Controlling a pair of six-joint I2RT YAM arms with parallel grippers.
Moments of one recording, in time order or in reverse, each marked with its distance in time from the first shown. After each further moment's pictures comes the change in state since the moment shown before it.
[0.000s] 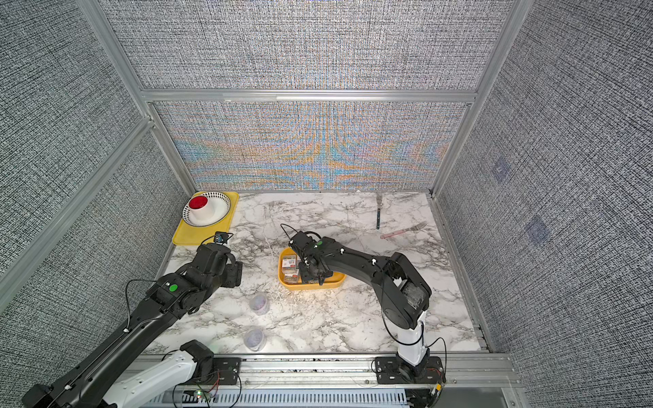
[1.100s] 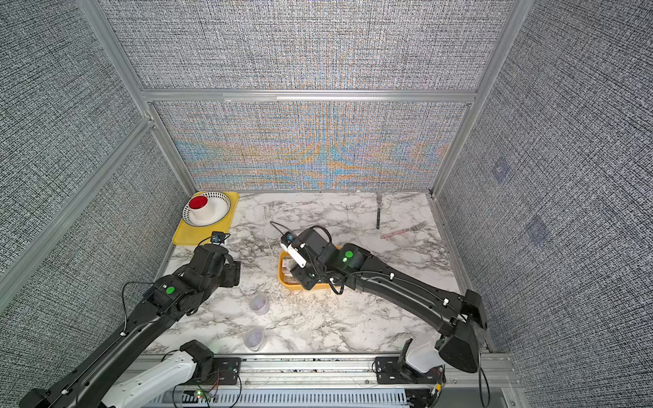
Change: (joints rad) left arm 0.000 -0.027 0.000 0.001 -0.025 -0.013; right arm 0.183 -0.451 -0.045 -0.013 -0.042 -0.503
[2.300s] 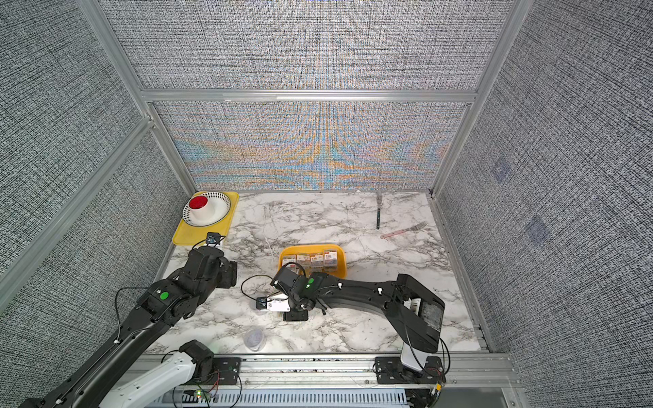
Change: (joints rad) left arm 0.001 -0.046 -0.009 0.000 -0.018 0.007; right arm 0.099 0.301 -0.175 0.246 -0.143 -0.589
